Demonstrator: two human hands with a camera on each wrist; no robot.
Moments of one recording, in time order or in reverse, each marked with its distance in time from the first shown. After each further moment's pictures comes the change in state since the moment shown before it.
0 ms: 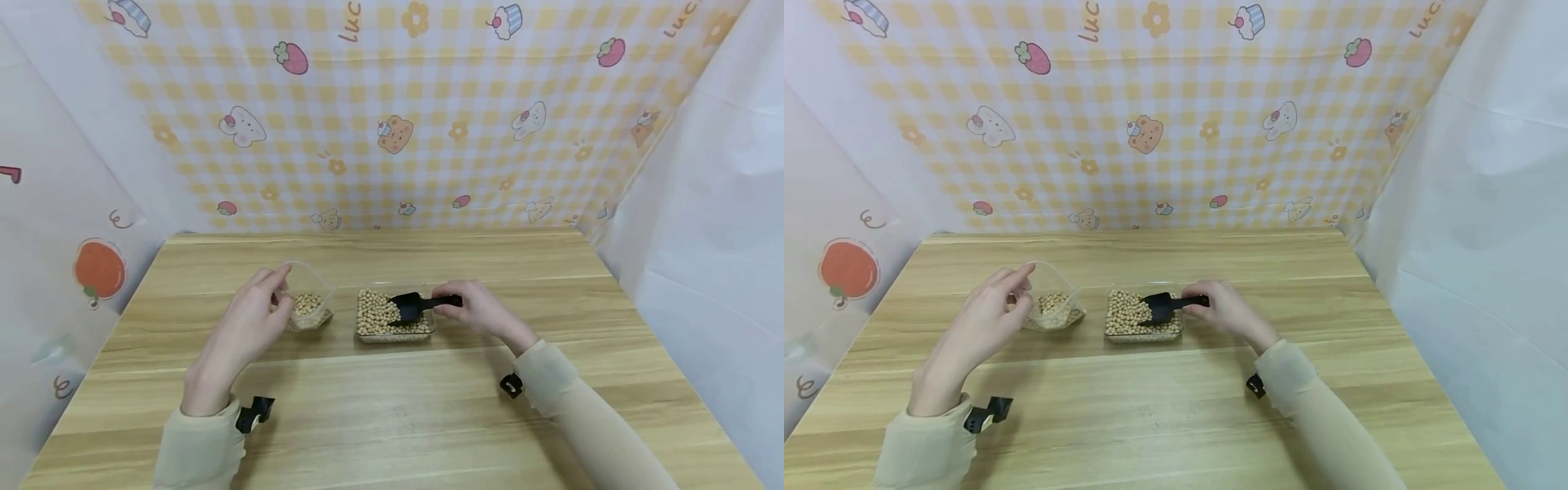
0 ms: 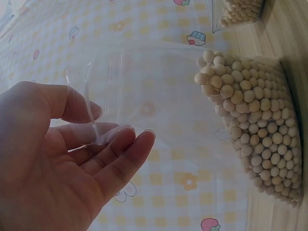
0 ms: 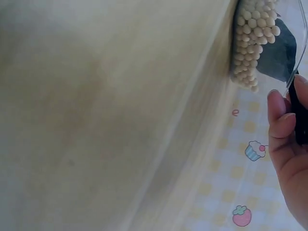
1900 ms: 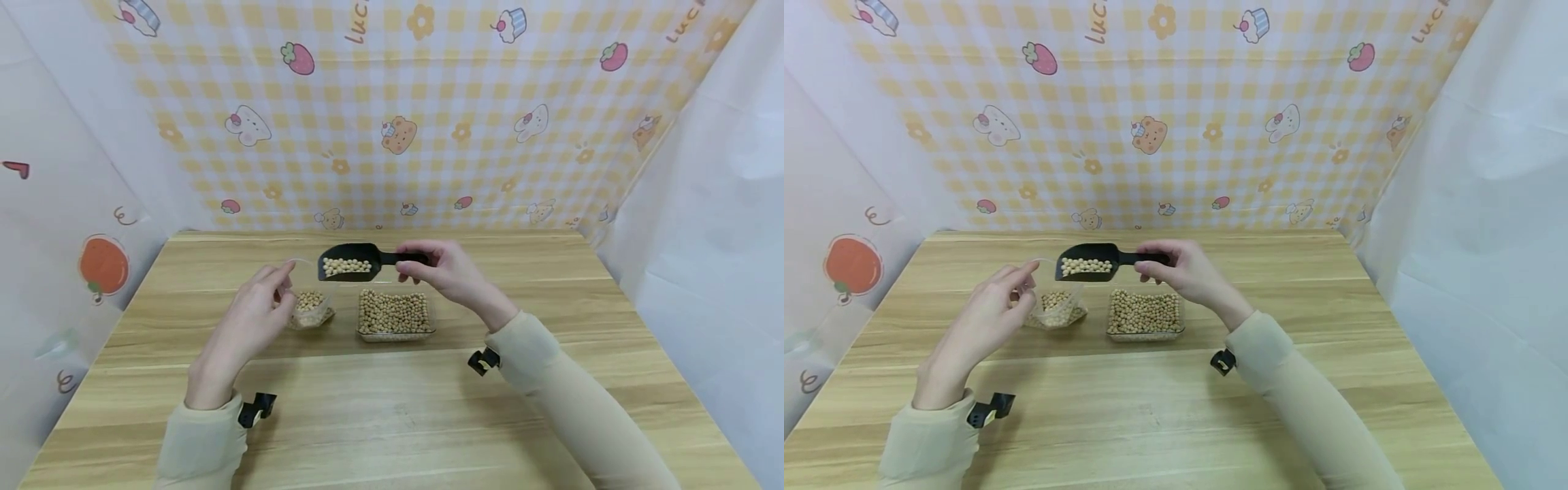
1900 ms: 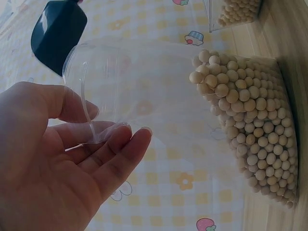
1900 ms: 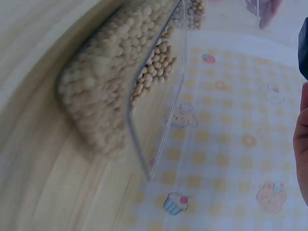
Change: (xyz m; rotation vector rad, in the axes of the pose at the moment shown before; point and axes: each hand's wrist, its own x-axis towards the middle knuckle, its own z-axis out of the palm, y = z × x) left_hand 0.002 -0.001 -0.003 -0.036 -0.007 -0.005; right_hand 0.050 -0.085 -0.025 0.554 0.071 -0.025
